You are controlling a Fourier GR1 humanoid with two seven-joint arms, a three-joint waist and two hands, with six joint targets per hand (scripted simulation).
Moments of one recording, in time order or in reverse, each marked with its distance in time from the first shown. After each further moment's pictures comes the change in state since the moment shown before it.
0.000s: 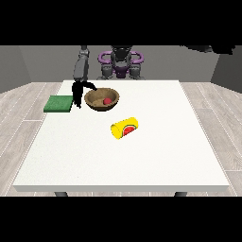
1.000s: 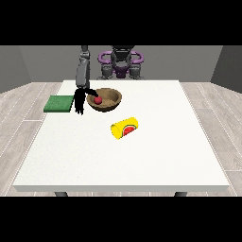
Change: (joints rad) left arm -0.109 0.065 0.002 -0.076 0.070 -0.016 0.132; right arm -0.133 -0.012 -0.067 0.264 -0.006 -0.035 -0.197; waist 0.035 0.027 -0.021
